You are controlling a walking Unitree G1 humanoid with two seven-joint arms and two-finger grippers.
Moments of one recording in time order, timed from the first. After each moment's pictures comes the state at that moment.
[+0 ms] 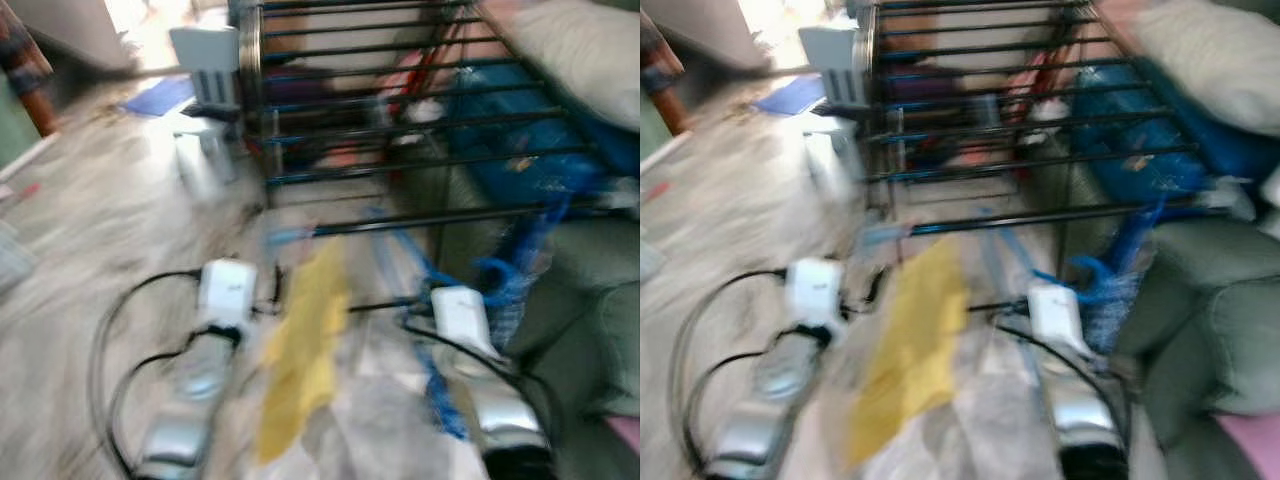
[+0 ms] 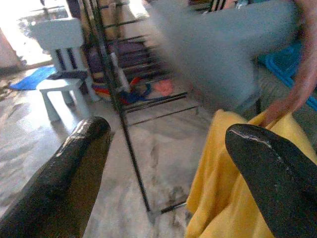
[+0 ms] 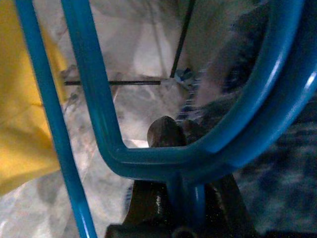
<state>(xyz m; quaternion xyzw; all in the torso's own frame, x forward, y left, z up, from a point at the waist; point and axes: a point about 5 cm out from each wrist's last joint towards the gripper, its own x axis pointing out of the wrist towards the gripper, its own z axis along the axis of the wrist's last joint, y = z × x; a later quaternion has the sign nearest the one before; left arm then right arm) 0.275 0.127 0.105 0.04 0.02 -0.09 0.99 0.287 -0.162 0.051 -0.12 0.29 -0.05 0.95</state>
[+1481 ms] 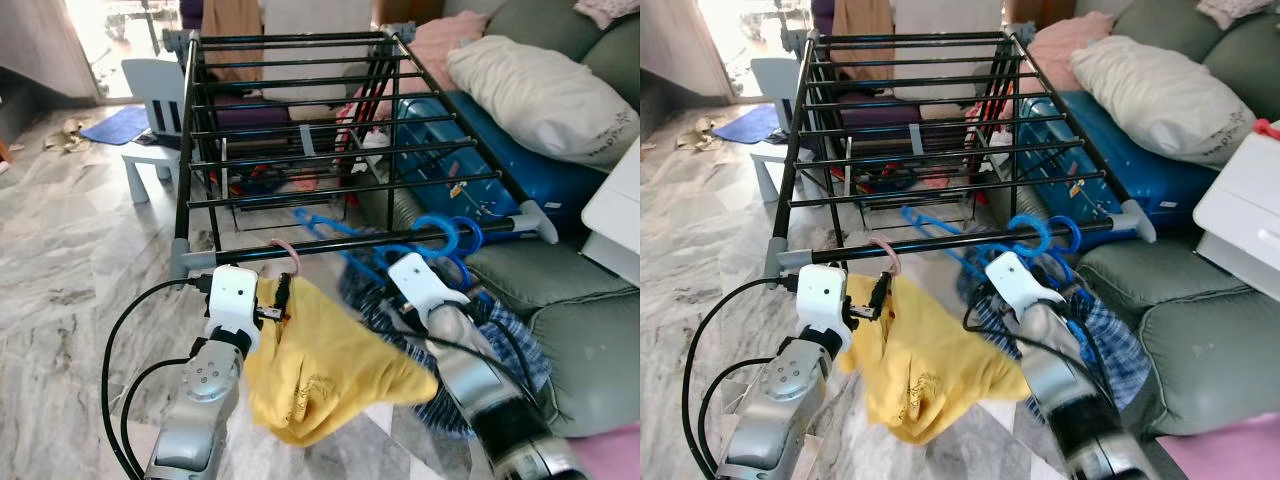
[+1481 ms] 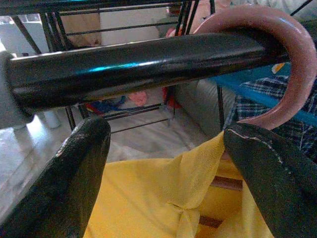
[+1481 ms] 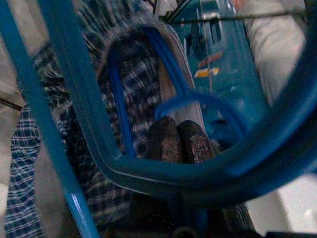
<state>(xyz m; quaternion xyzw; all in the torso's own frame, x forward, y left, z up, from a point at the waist) 0.273 0.115 0.100 0.02 0.04 -0.10 0.99 0.336 -0.140 0.087 -0.41 0.17 0.01 0.89</state>
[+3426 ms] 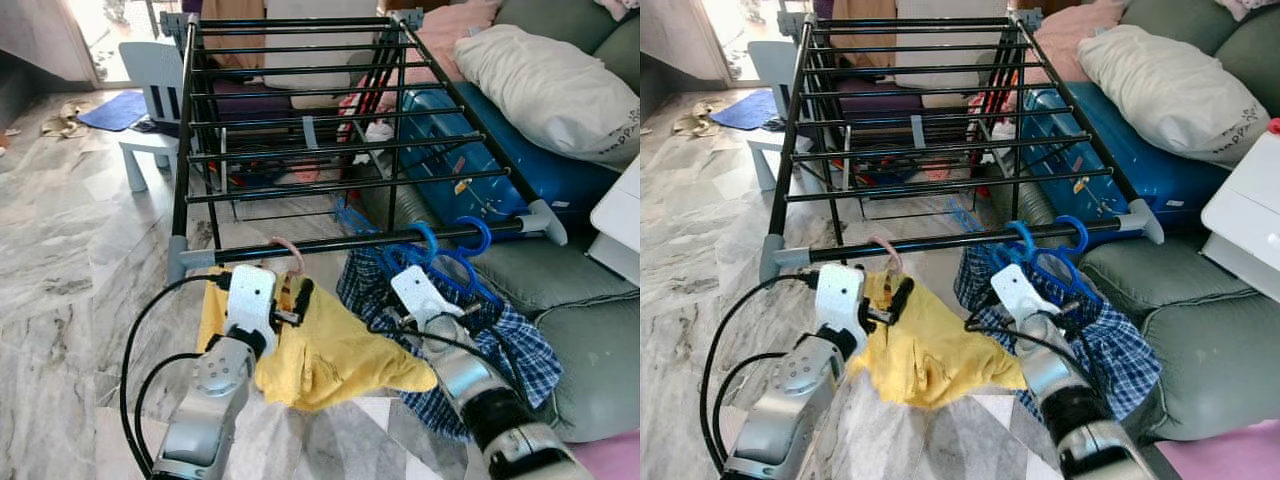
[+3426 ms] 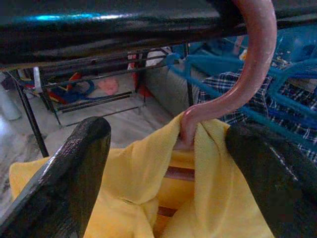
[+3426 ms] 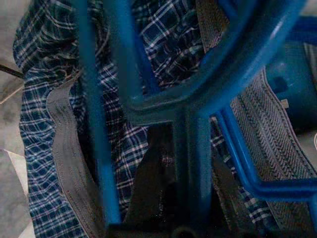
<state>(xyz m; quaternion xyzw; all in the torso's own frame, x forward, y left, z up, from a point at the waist) 0.274 0.099 0.099 0.00 0.06 -0.16 0.99 0.327 -0.148 0.054 -0.35 0.23 -0.01 0.91</state>
